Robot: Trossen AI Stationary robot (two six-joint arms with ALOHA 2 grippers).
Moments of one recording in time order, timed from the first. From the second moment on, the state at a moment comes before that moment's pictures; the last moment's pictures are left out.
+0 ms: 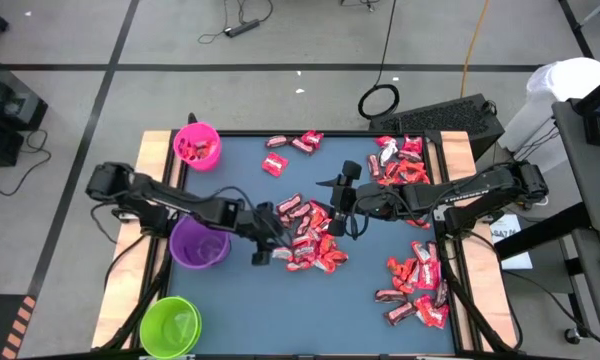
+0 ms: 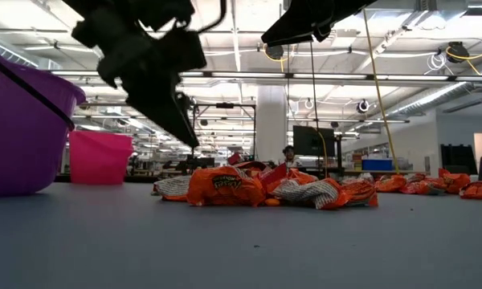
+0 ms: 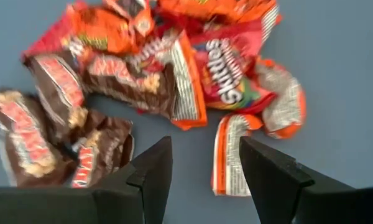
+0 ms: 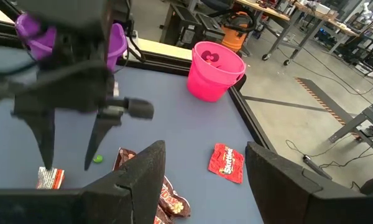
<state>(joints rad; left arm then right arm) -0.13 1.56 0.83 -0.16 -0.01 -0.11 0.11 1.37 0.97 0.03 0.47 -0.14</state>
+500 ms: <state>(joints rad) -0.13 1.70 0.83 -0.08 0.10 -0.13 0.11 1.37 0.97 0.03 0.47 -0.14</state>
